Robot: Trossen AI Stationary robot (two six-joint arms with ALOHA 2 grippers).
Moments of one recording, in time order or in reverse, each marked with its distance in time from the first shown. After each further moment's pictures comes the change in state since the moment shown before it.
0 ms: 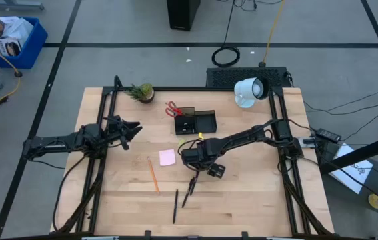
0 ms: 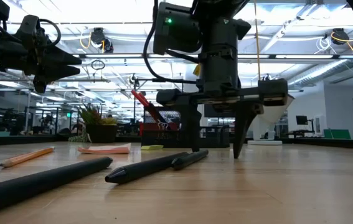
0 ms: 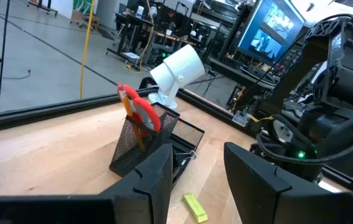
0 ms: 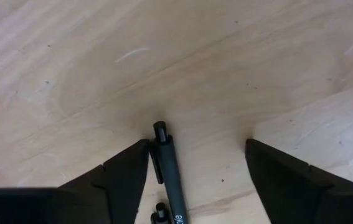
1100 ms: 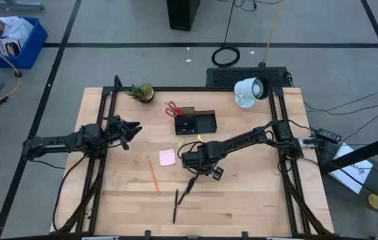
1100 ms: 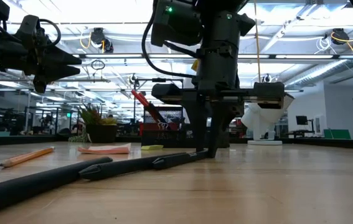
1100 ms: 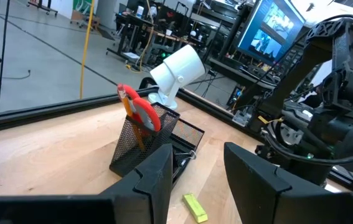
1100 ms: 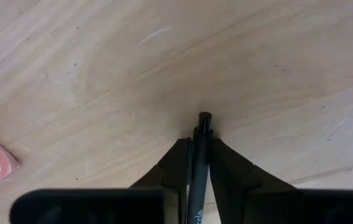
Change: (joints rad) left arm 0.000 0.000 0.000 0.000 0.000 0.000; right arm 0.018 -0.003 0.000 0.055 0.107 0.034
